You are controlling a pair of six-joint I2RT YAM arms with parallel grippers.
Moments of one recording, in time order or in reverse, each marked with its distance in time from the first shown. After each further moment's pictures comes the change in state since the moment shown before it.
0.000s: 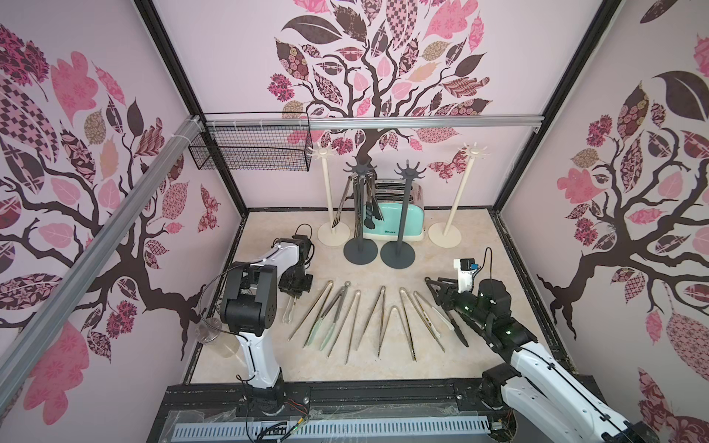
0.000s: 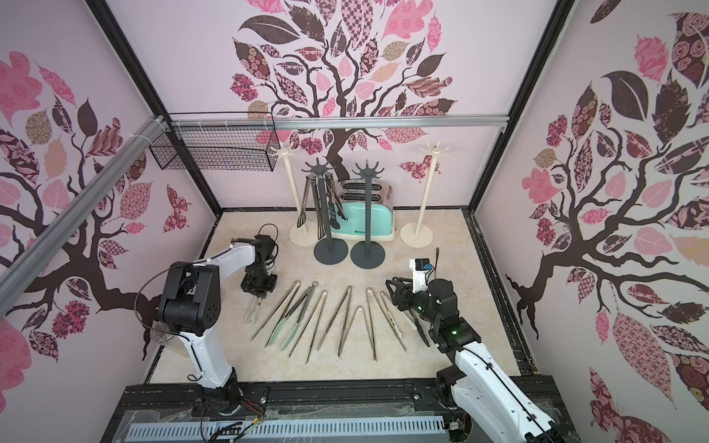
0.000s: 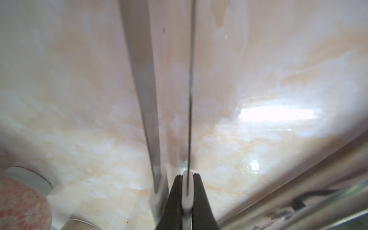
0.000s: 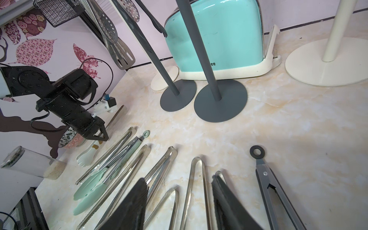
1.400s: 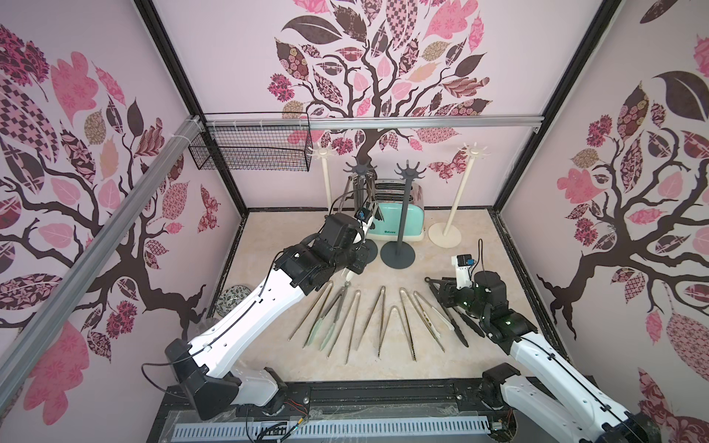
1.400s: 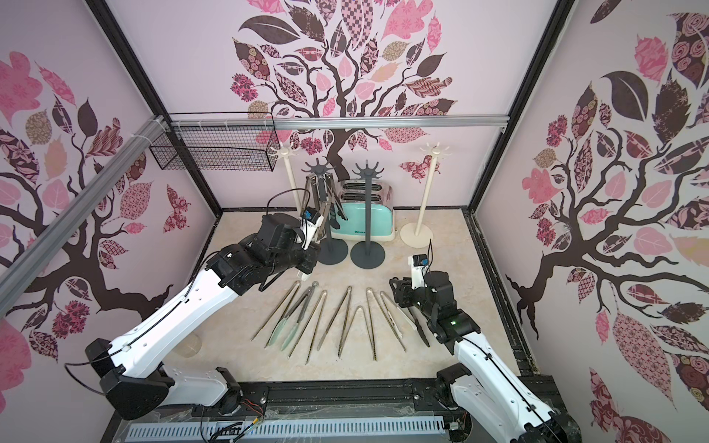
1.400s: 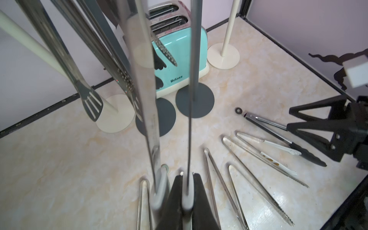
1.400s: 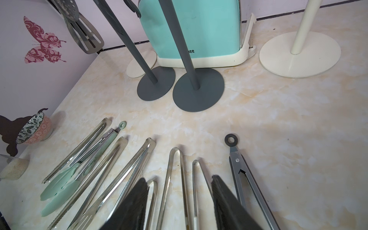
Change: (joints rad) left arm -0.609 -0.507 0.239 0.241 -0.022 -0.053; right arm 0.000 0.071 0.108 -0.177 0.092 -0.081
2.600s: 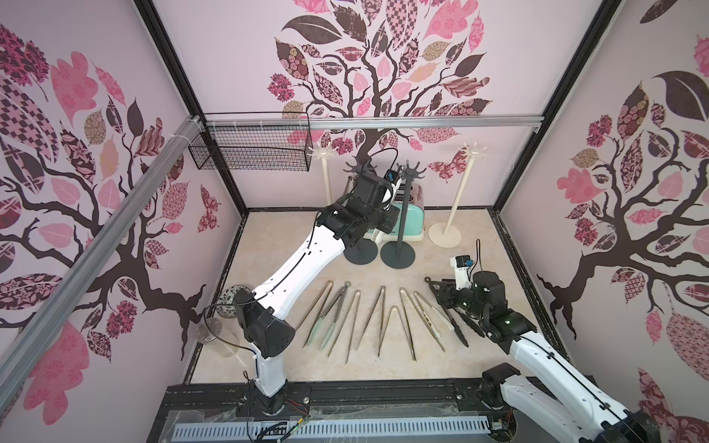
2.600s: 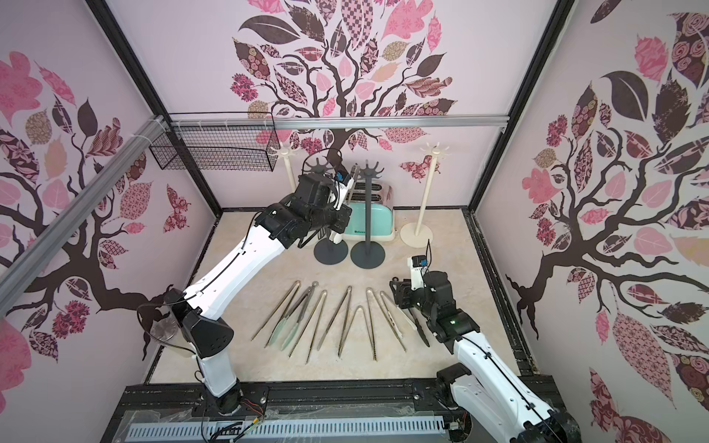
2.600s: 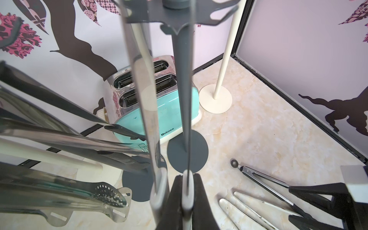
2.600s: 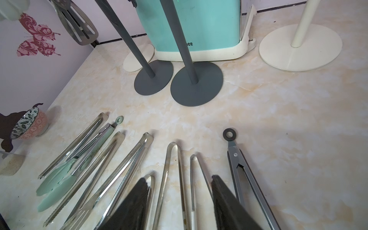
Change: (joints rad) left arm 0.053 0.449 0.548 -0.008 0.077 0.039; right arm 0.000 0.008 0.000 -0.024 0.000 -0.011
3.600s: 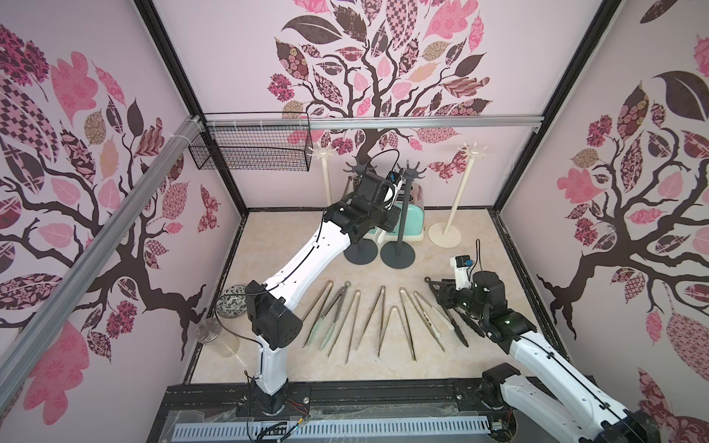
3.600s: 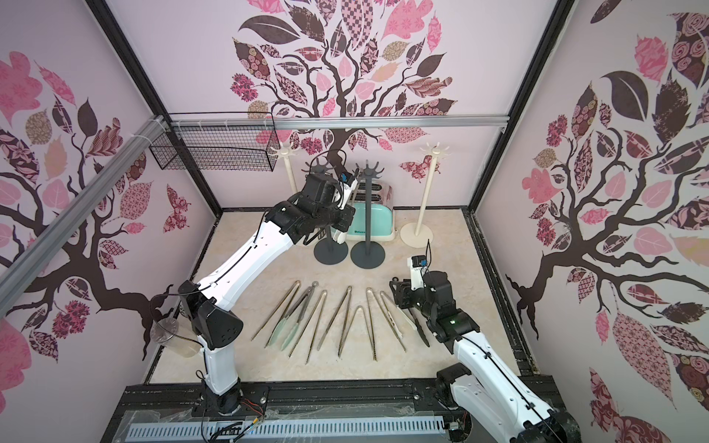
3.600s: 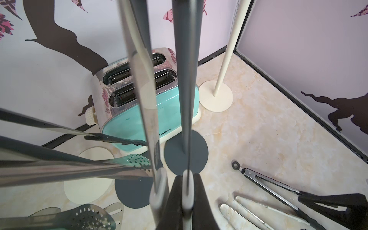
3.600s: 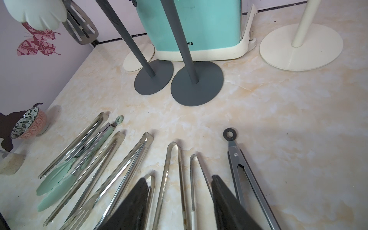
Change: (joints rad) left arm 0.021 0.078 0.022 0.023 0.044 -0.002; right arm 0.000 0.002 0.000 0.000 -0.002 -0.002
